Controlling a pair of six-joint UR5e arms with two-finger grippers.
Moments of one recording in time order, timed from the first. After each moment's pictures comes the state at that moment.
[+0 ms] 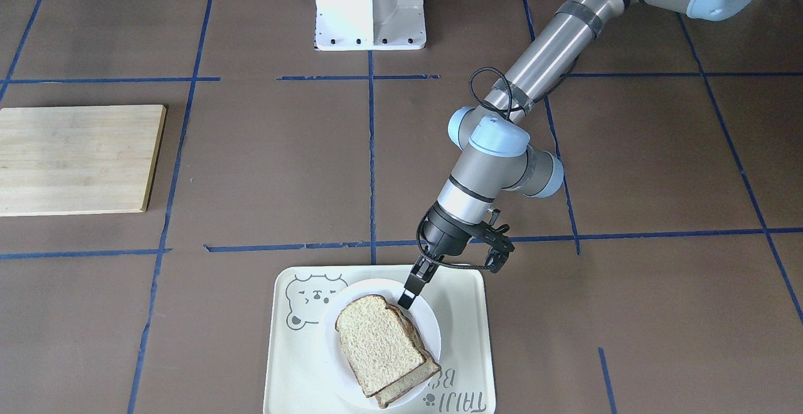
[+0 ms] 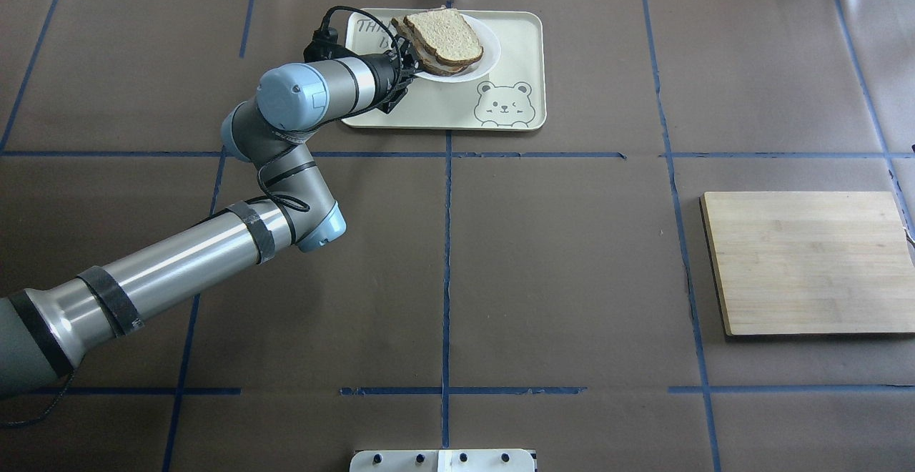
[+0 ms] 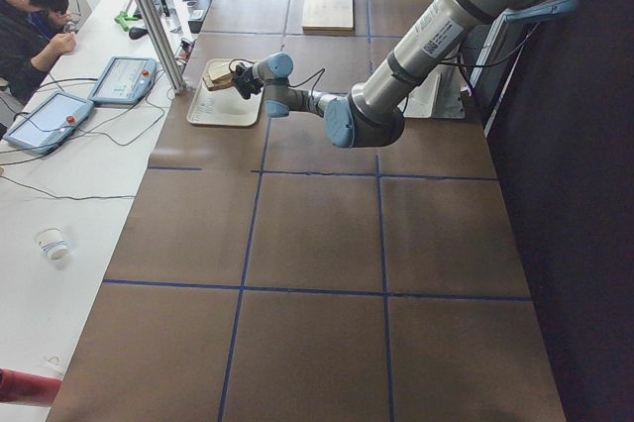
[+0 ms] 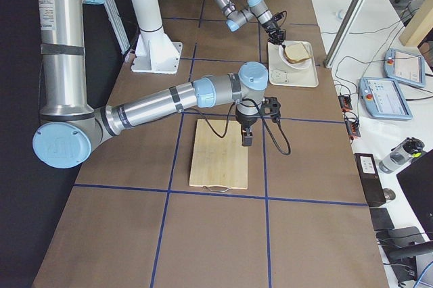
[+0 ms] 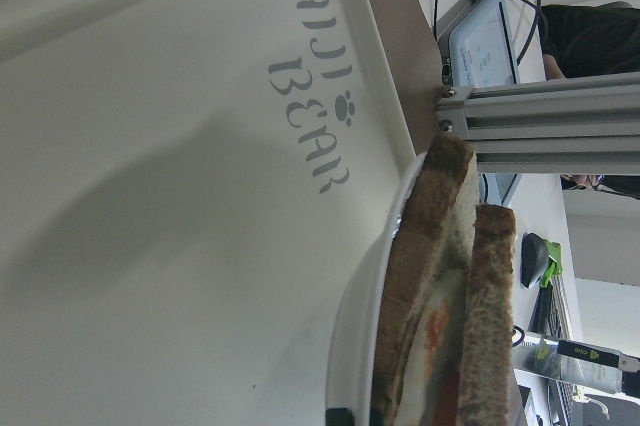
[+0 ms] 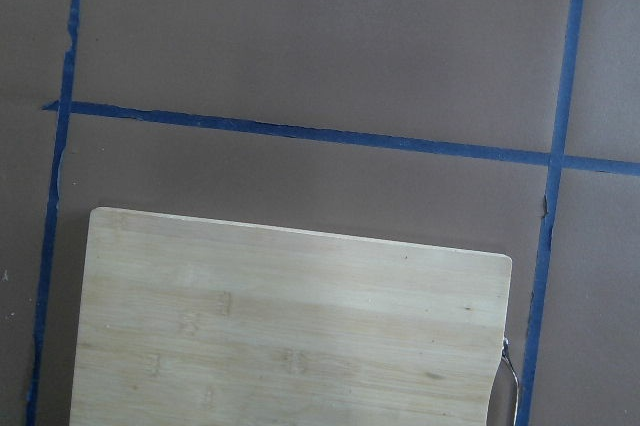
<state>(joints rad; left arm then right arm) -0.68 -2.50 -0.81 -2.85 -1.55 -2.22 1.38 -1.58 1.92 -1.72 2.36 0.17</state>
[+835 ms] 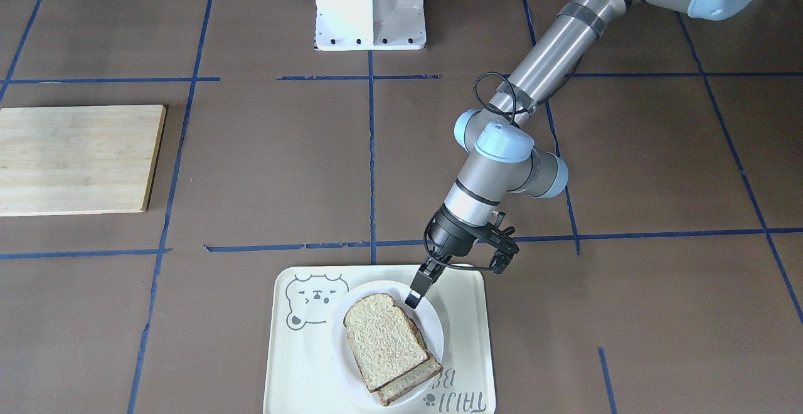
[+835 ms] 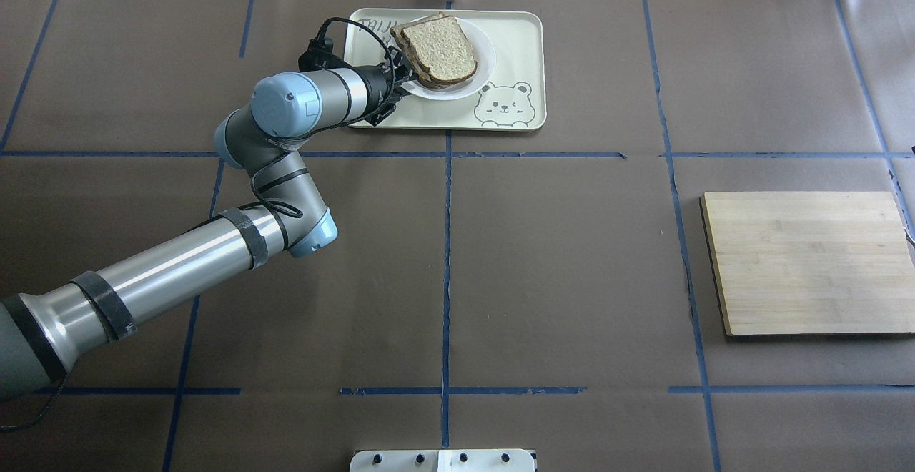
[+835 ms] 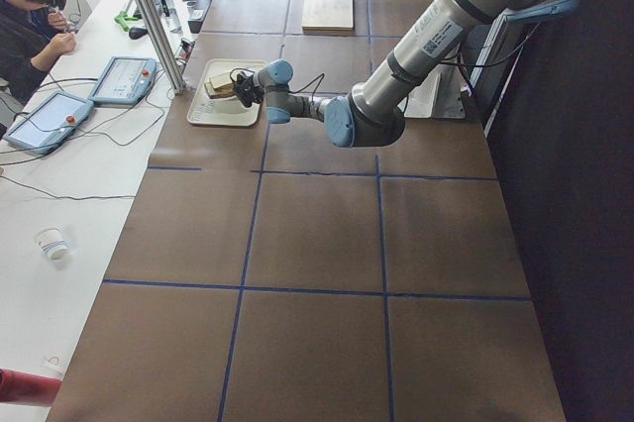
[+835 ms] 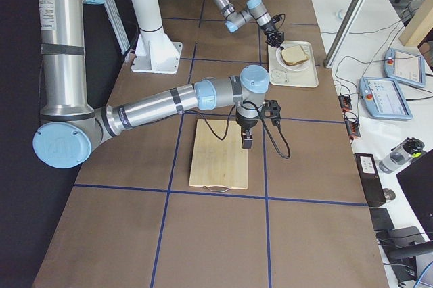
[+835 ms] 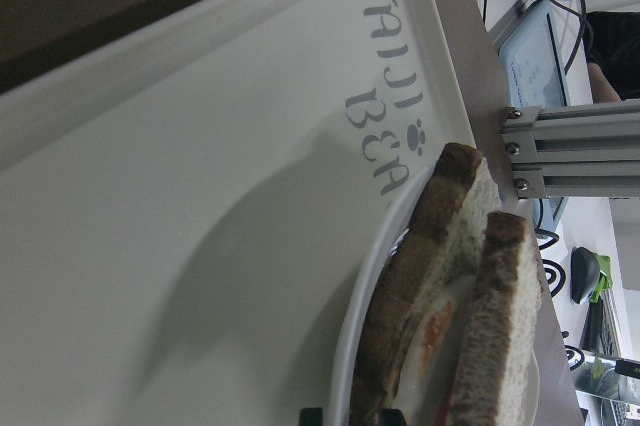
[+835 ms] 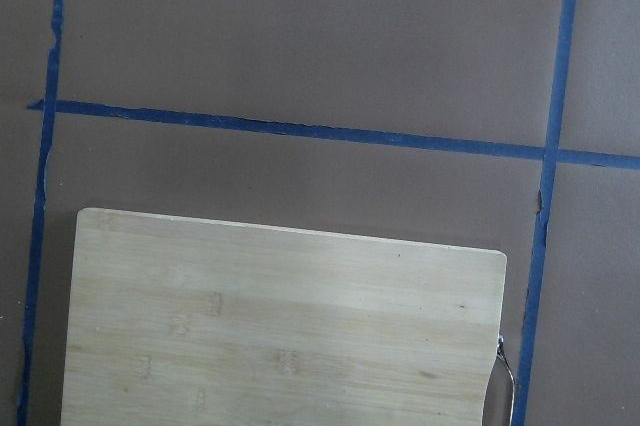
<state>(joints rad) -0.69 -2.45 -0.83 -2.85 -1.60 -2.15 1.38 -1.57 1.90 -1.72 2.36 0.17</state>
